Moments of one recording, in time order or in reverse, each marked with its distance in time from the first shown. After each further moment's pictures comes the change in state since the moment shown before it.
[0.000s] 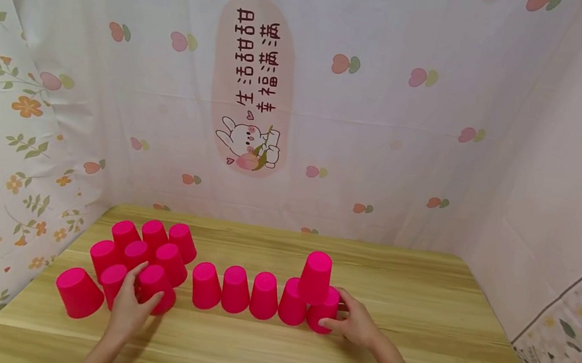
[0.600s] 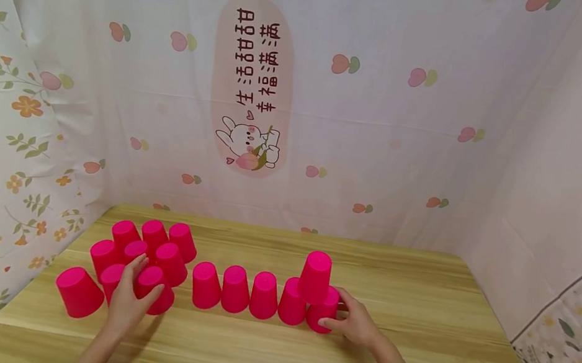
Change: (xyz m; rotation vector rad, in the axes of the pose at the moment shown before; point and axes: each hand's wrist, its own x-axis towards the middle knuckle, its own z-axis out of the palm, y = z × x) left_hand 0.003 0.010 -0.007 0.003 0.012 0.125; right_hand 0.000 -0.001 0.000 0.013 -0.010 0.019
